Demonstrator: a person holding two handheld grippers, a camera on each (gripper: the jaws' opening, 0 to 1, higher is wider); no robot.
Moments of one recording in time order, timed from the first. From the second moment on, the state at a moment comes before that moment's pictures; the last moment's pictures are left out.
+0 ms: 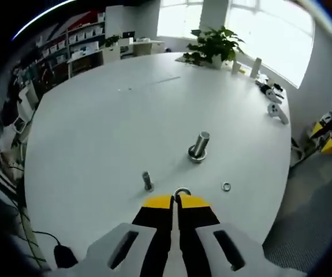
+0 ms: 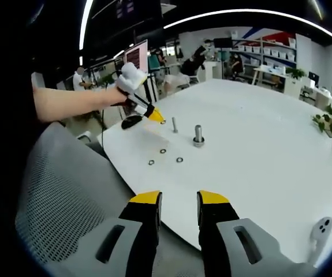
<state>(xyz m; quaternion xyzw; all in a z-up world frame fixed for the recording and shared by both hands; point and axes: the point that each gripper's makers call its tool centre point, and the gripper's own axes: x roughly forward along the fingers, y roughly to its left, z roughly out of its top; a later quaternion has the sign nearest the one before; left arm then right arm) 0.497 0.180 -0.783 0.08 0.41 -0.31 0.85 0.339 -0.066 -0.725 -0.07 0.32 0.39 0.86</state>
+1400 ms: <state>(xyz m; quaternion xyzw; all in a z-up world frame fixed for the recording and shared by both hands) 0.545 0.191 -0.803 0.08 0.45 -0.30 0.84 0.337 -0.062 -0.725 -0.06 0.33 0.39 0.86</state>
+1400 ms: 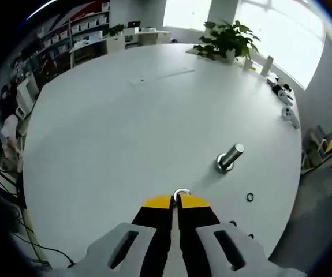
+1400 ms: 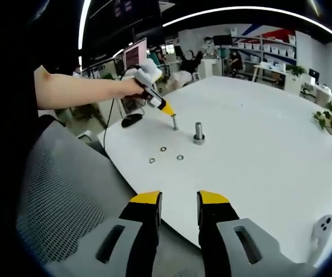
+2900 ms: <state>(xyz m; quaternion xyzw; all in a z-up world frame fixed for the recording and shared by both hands) 0.542 0.176 -0.820 0.07 0.43 -0.31 0.84 0.338 -0.060 -0.723 -0.06 0.33 0.39 0.86</state>
